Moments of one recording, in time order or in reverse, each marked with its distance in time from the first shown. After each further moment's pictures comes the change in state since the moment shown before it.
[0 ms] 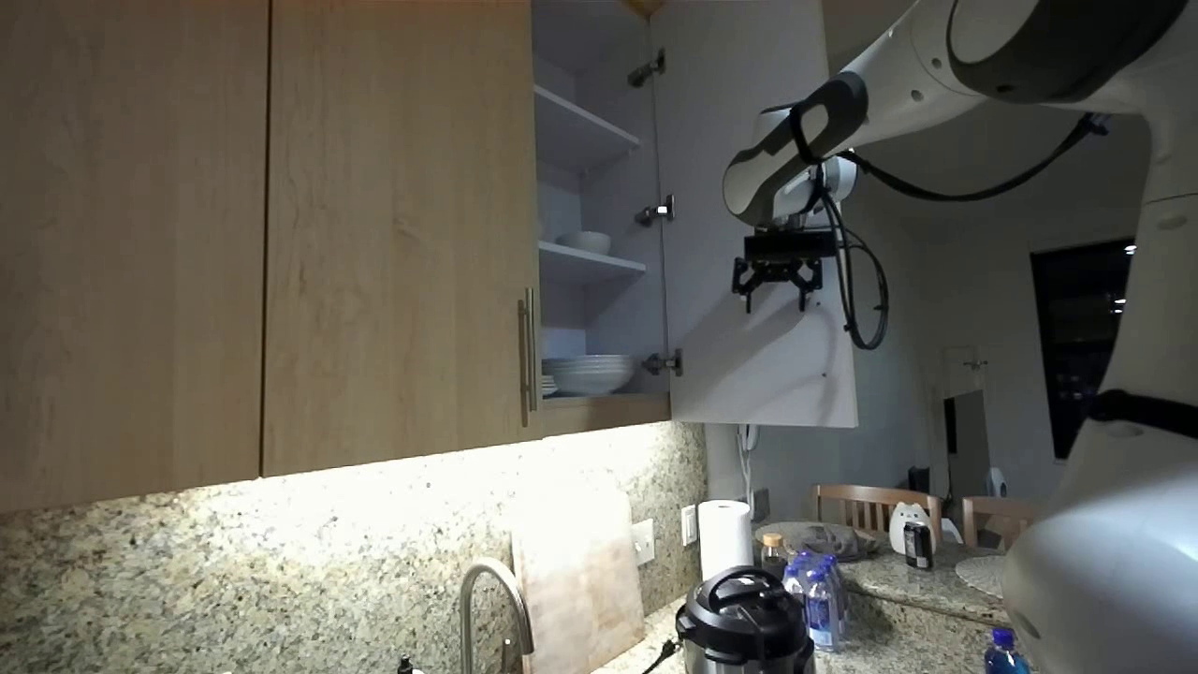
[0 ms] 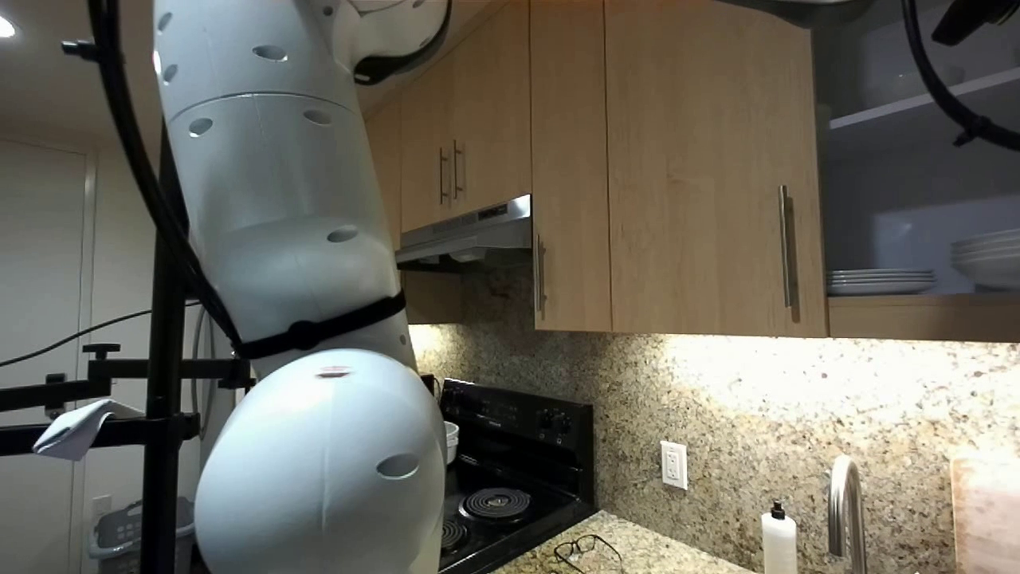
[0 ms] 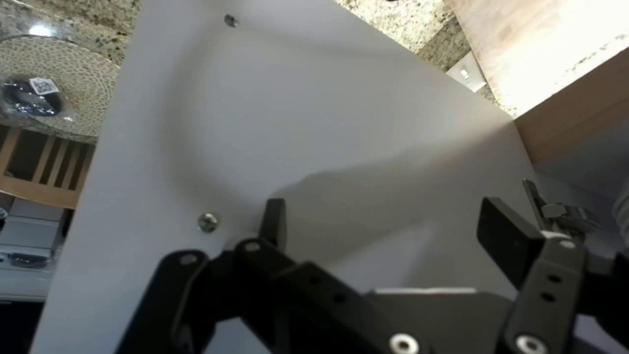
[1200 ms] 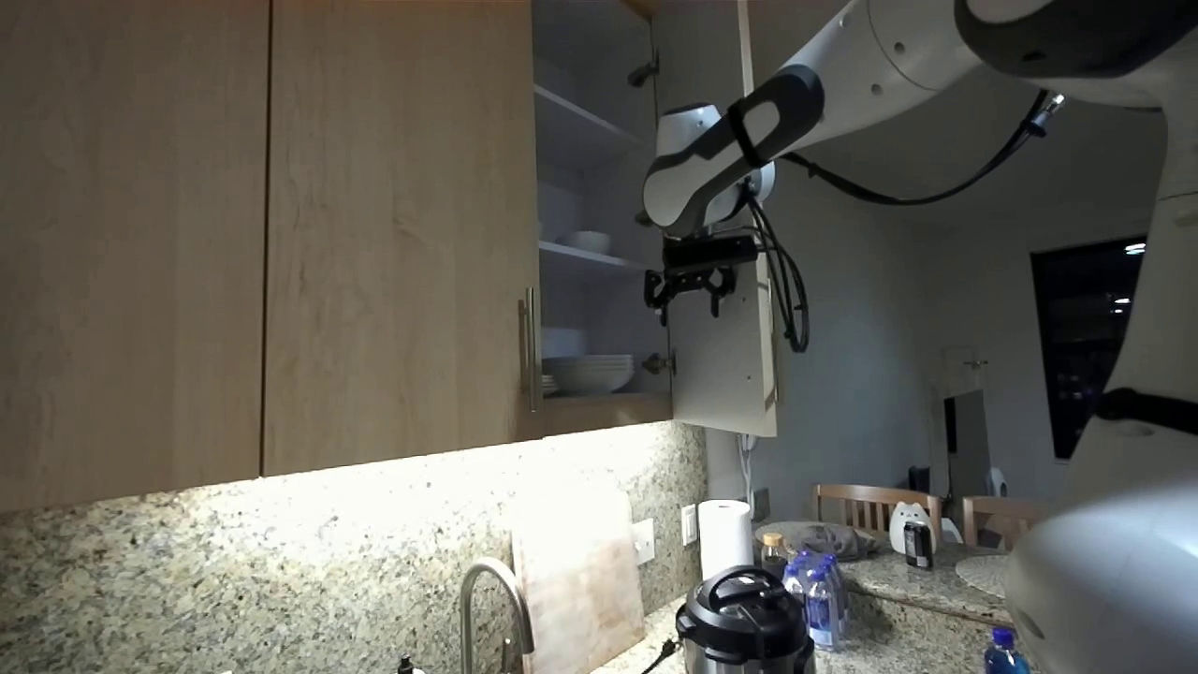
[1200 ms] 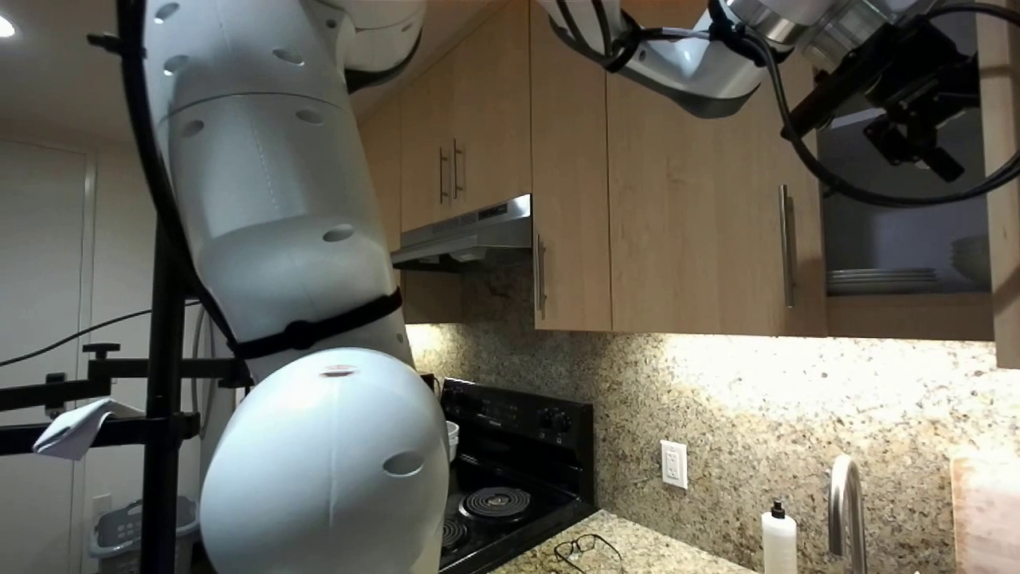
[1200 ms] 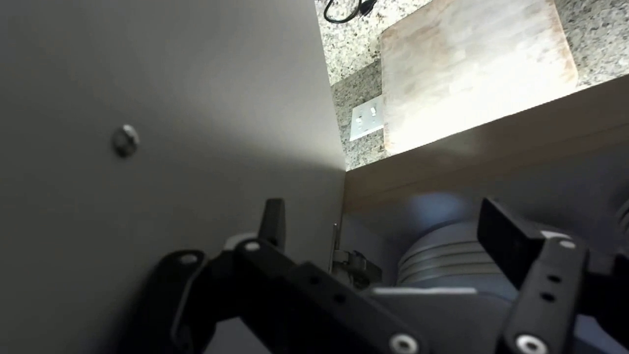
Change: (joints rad) arm 0.018 -0.027 0.262 -0.075 -0.113 0.005 -0.004
